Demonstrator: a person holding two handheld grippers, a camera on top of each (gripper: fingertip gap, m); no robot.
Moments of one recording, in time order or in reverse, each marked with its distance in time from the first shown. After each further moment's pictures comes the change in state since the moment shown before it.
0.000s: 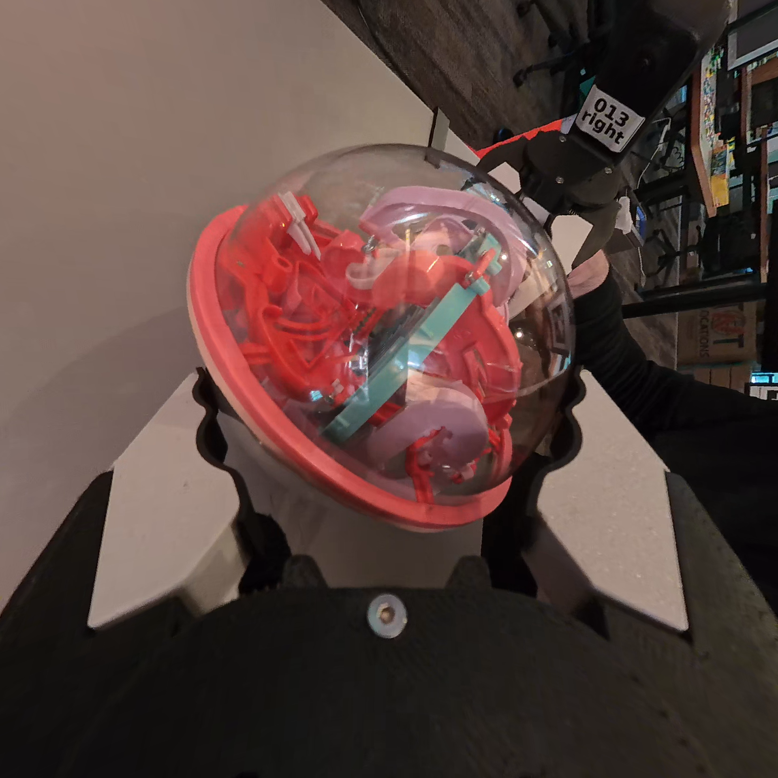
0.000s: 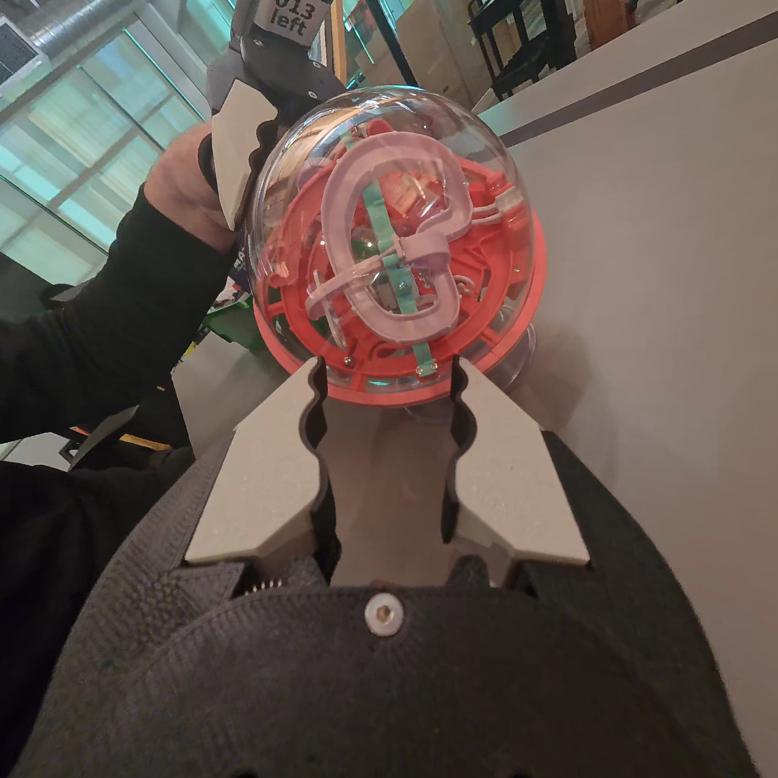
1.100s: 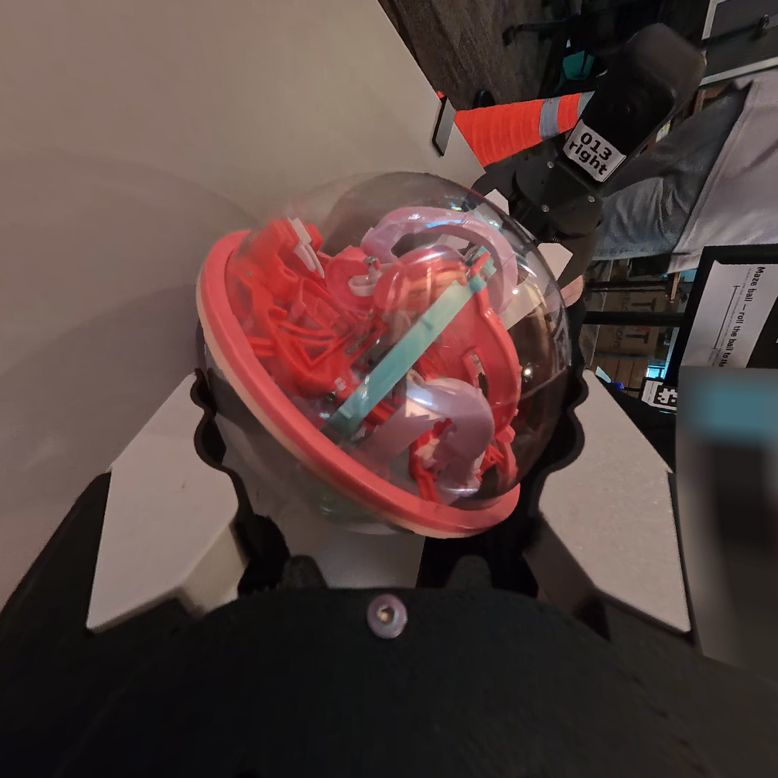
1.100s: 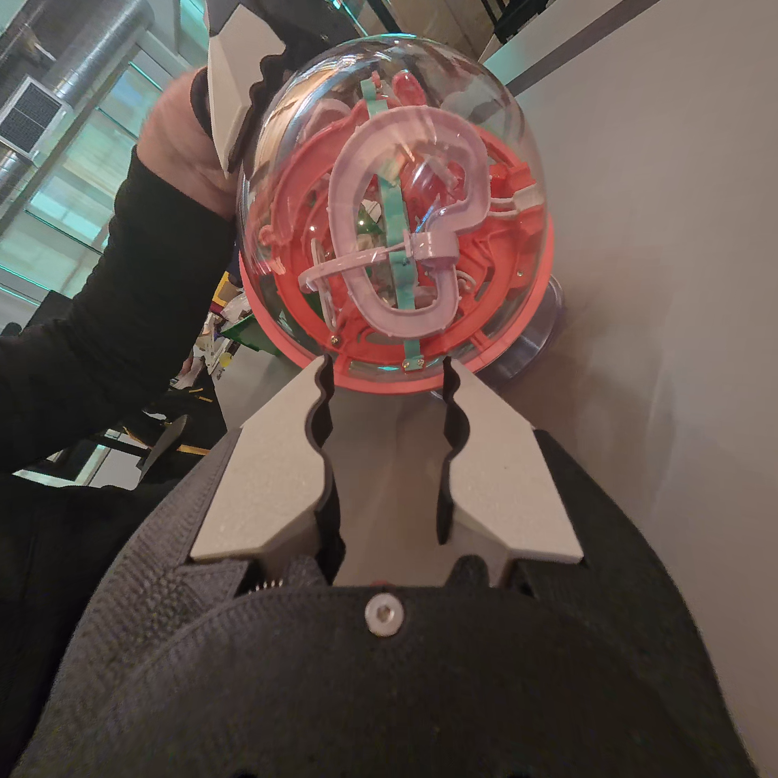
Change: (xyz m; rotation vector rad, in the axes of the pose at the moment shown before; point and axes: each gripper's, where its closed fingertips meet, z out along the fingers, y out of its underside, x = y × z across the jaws) left arm -0.009 -0.019 0.002 -0.130 0.092 -0.178; right arm 0.005 0.002 0.004 -0.046 -0.029 0.163
